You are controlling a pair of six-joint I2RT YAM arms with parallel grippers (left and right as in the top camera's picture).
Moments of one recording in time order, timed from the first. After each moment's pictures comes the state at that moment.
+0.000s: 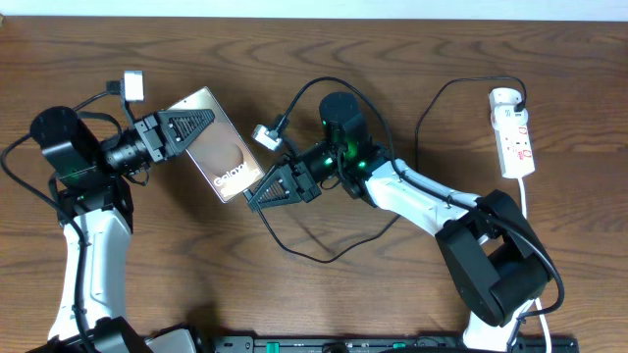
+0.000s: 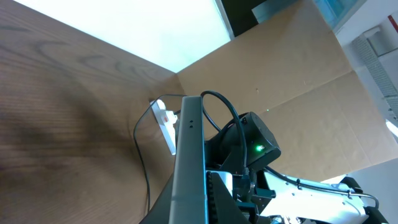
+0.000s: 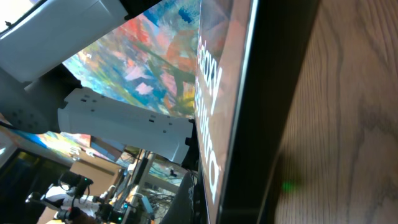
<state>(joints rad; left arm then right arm) 0.35 1.35 0.82 0.34 1.43 -0.85 0.65 1.92 1.17 0.55 -1.51 0.76</state>
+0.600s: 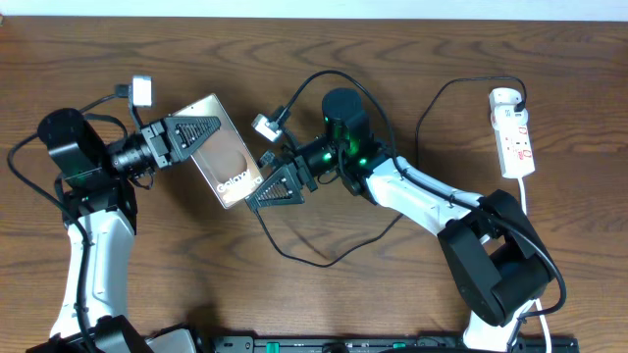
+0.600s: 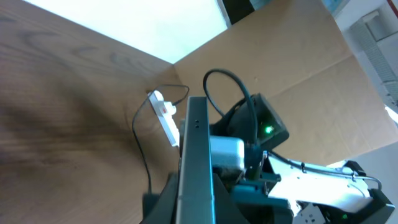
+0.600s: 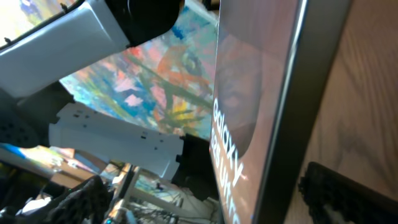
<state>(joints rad) 0.34 1.35 0.80 0.34 1.47 -0.80 0.64 1.93 1.19 0.57 -1.45 0.76</state>
